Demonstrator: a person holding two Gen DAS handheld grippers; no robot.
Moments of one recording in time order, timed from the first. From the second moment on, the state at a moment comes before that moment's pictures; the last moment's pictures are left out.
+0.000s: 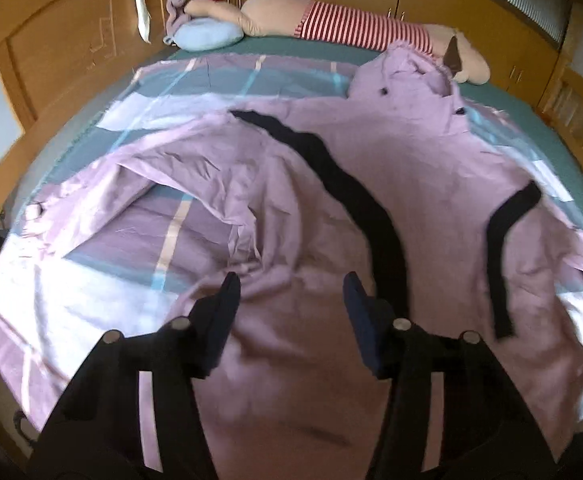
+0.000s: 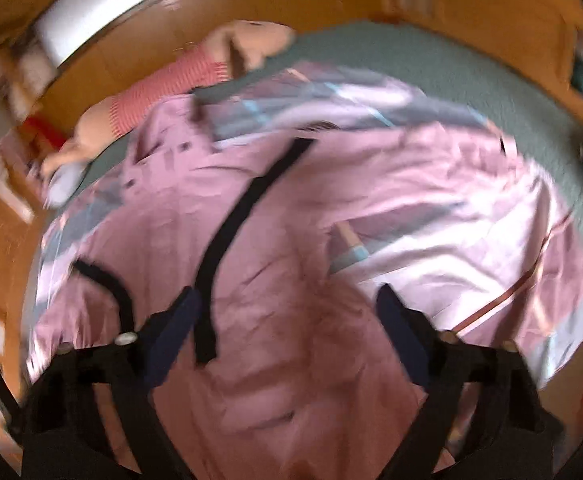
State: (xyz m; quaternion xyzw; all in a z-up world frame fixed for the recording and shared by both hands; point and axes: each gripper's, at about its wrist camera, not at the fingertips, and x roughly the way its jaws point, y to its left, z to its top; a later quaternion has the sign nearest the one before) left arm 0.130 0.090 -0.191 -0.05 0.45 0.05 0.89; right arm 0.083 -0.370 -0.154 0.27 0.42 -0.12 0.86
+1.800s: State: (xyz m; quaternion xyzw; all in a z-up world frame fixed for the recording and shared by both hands) left arm 0.127 0.405 -0.311 -0.77 0.17 -0.01 0.62; right arm 0.171 -0.158 -0.284 0.02 0.44 0.07 0.90
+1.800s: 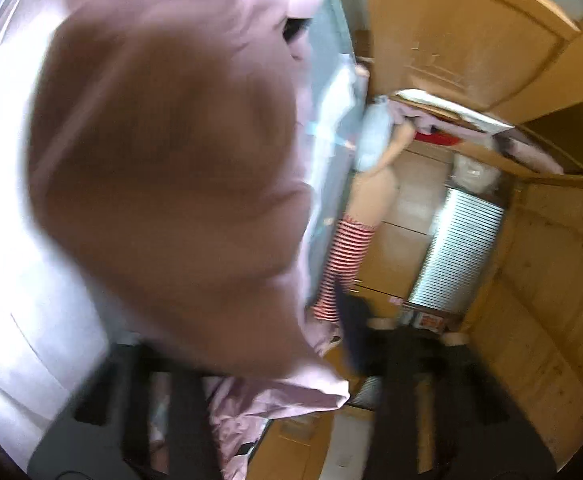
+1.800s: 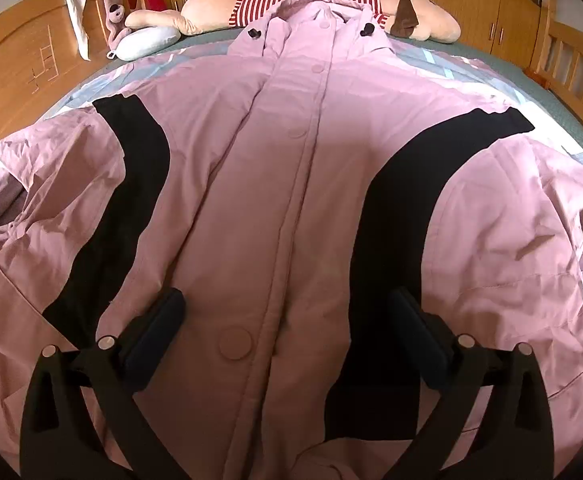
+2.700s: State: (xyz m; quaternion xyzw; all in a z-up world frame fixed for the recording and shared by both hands) left arm 0.186 0.145 -0.147 -0.29 0.35 -0.26 0.85; right arm 0.123 -0.260 -0.254 0.29 0.40 0.04 0.87
